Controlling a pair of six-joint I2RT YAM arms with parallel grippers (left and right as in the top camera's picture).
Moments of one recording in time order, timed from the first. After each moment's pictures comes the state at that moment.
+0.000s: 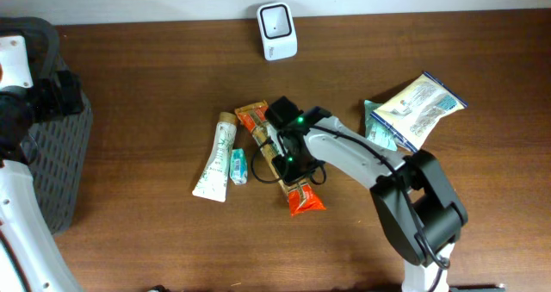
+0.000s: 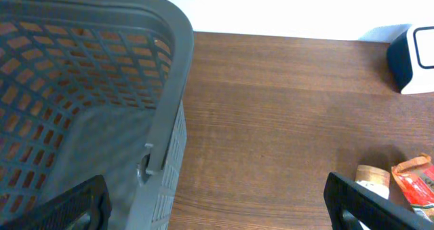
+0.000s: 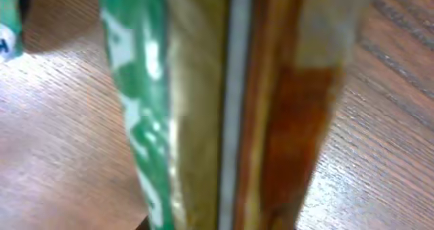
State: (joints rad) left arm 0.49 1.45 1.67 -0.94 0.26 0.27; right arm 0.61 2.01 1.40 -0.92 -0.17 0.11
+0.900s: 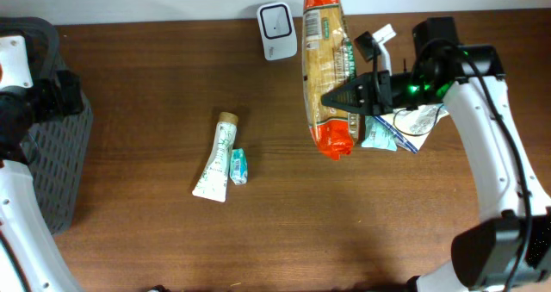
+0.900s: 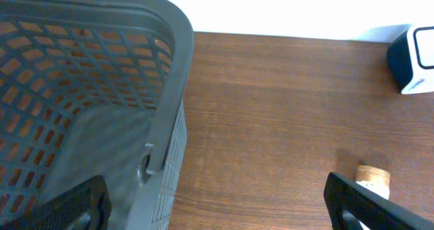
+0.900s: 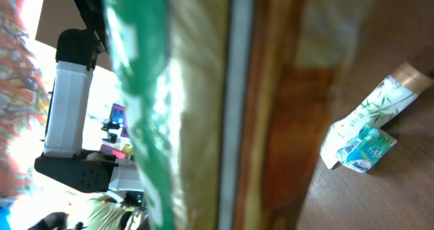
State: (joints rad) left arm 0.49 1.45 1.67 -0.94 0.26 0.27; right arm 0.04 1.72 1.69 -1.31 -1.40 -0.29
